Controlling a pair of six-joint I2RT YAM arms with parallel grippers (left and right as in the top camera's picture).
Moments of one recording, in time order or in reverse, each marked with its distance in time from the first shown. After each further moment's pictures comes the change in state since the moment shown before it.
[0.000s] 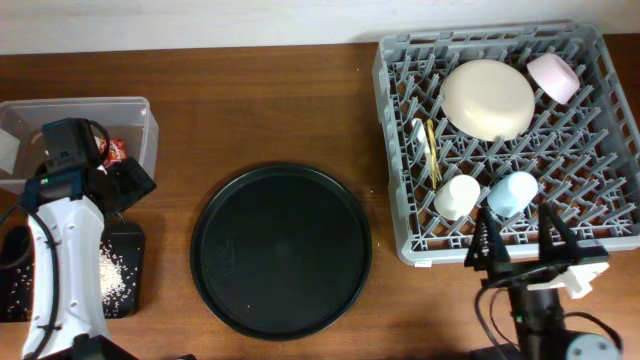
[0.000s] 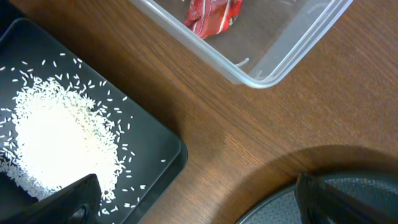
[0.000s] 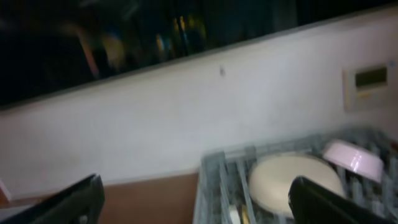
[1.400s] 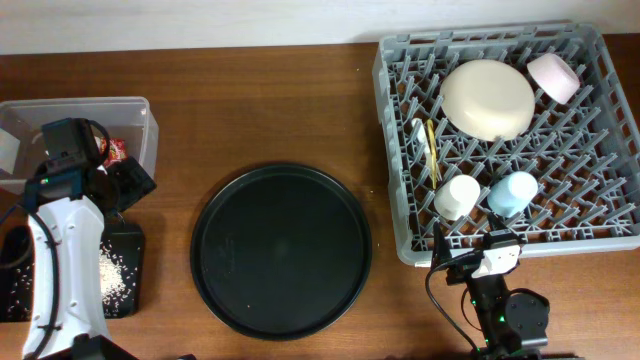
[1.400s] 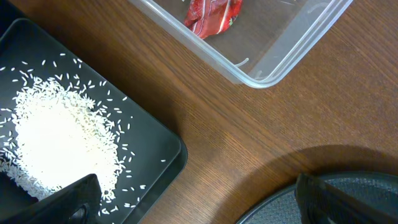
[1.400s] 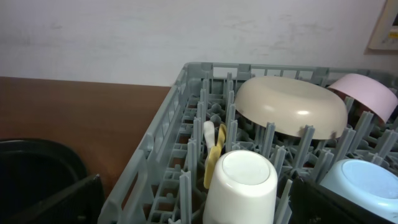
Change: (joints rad) left arm 0.000 0.000 0.000 0.000 0.000 0.000; right arm -0.090 -0.086 -0.455 0.131 -0.152 -0.253
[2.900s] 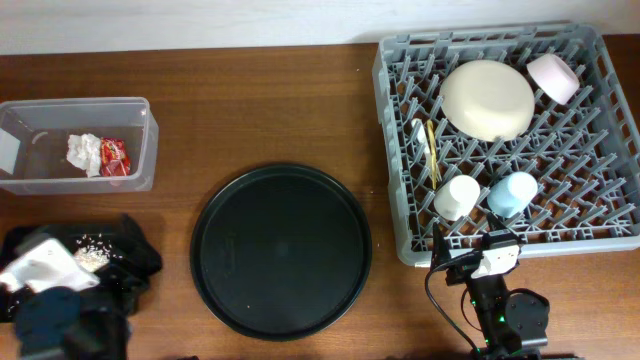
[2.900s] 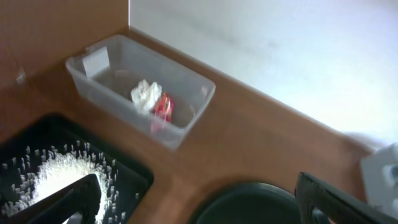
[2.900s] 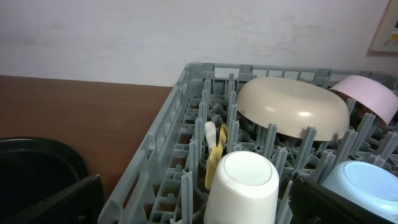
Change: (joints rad) left arm -0.117 -0.955 -0.194 0.004 -0.001 -0.001; right arm 0.000 0.000 0.000 0.000 -0.008 -0.003
